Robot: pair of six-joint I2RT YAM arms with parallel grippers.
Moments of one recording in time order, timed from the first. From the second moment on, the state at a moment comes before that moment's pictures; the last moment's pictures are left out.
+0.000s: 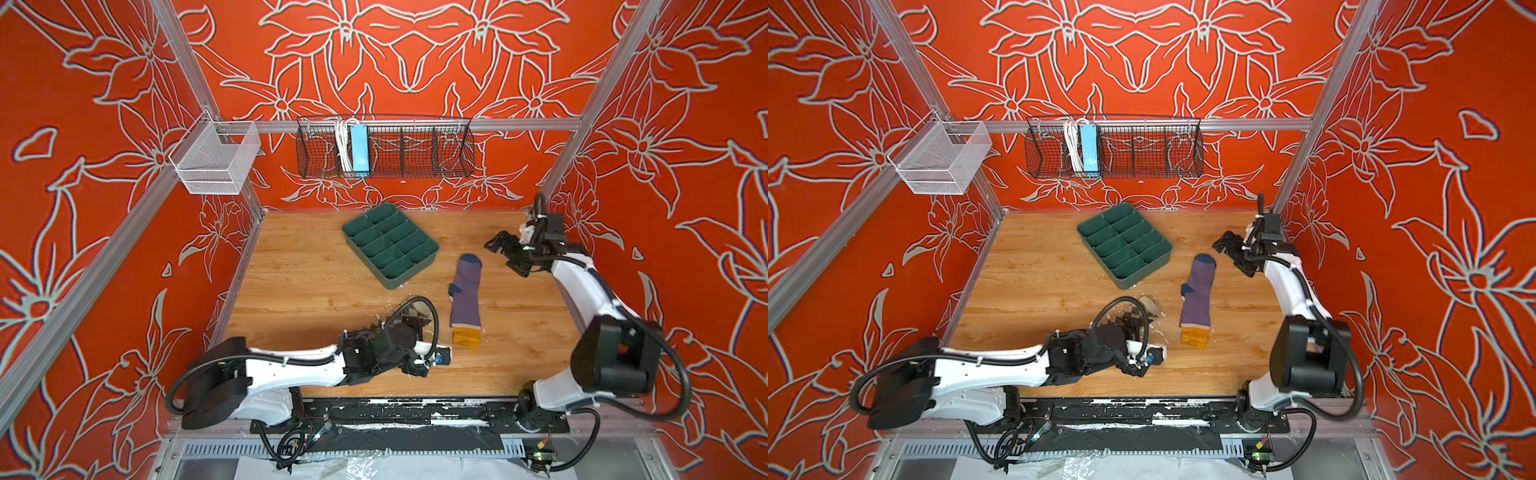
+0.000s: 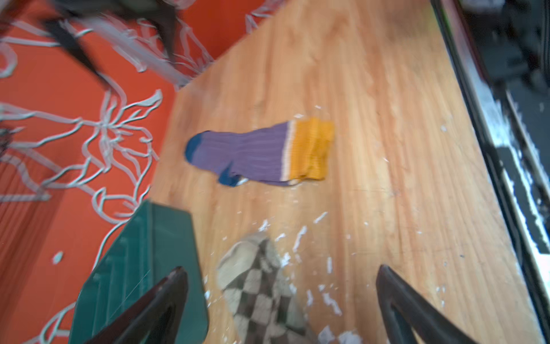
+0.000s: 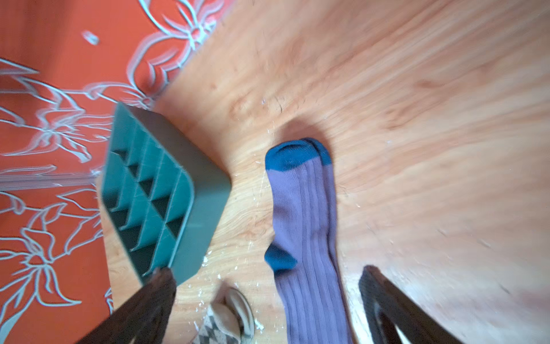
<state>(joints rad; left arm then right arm) -1.19 1.38 0.67 0.16 -0.20 0.71 -0.14 1.40 1.17 -0.63 -0.39 0.59</state>
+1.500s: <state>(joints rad) -1.09 2.01 1.15 0.12 -0.09 0.61 -0.24 0.71 1.00 -0.91 -0.30 0.53</state>
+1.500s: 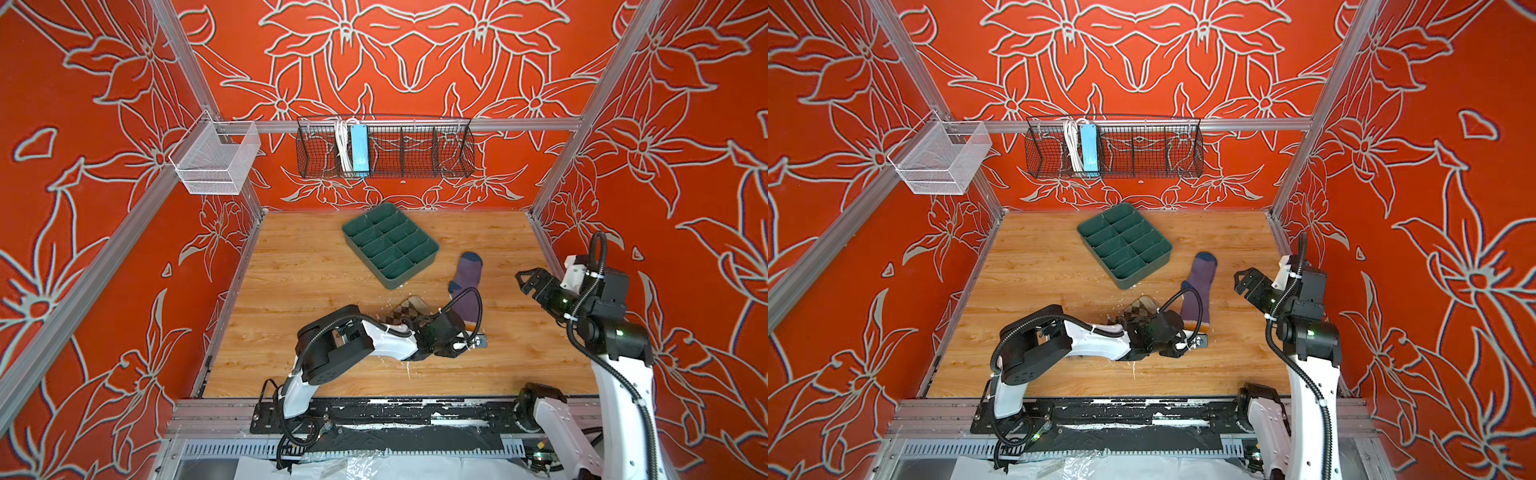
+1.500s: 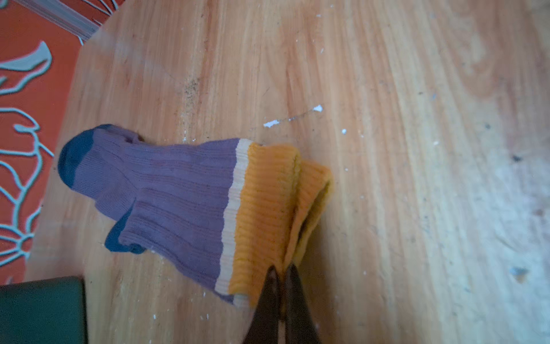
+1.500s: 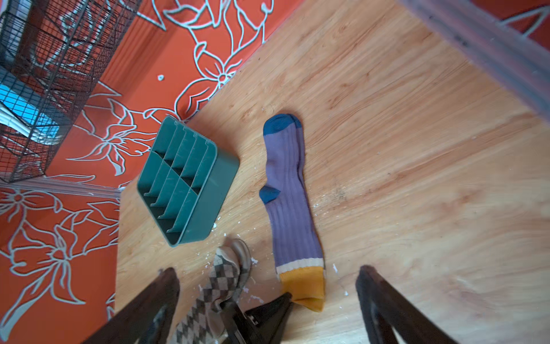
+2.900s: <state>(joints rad) -0.82 2.38 1.94 -0.92 0.57 0.43 0.45 0.72 0.51 -0.73 -0.12 -0.97</state>
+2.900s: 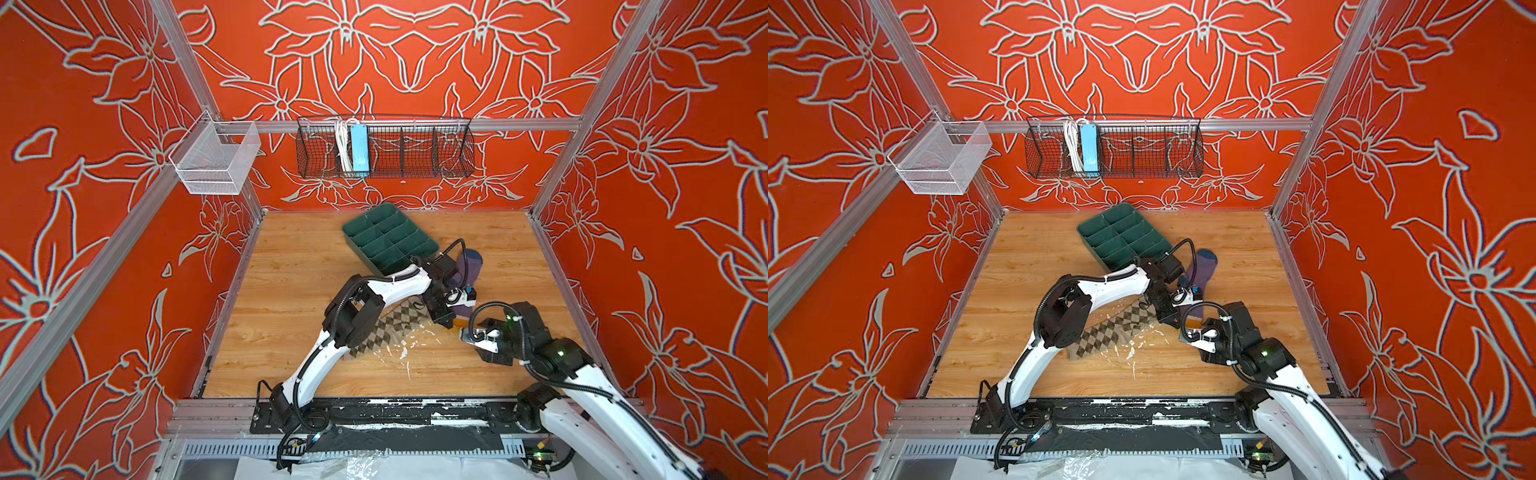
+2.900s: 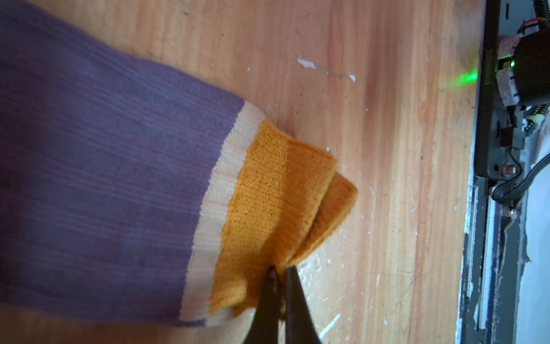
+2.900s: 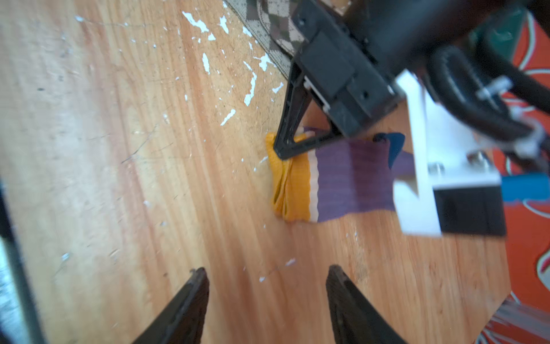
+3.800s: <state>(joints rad) -0.81 2.38 1.94 -0.94 0.60 0.42 0.52 1.23 0.50 -0.37 0.04 -1.01</state>
